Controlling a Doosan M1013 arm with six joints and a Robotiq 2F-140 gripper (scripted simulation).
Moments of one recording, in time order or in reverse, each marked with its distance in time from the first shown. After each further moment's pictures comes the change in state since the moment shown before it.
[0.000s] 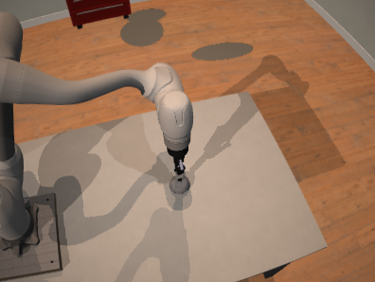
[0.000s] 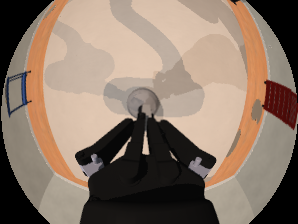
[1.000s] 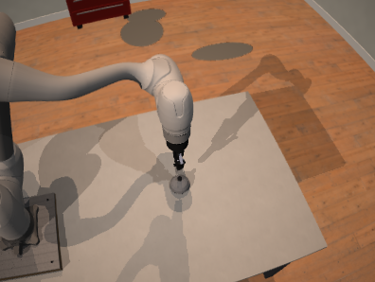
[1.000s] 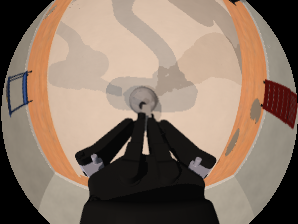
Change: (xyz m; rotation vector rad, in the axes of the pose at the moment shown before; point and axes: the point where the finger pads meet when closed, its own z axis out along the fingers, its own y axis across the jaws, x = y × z) arm 0.000 0.000 -0.039 0.000 0.001 0.000
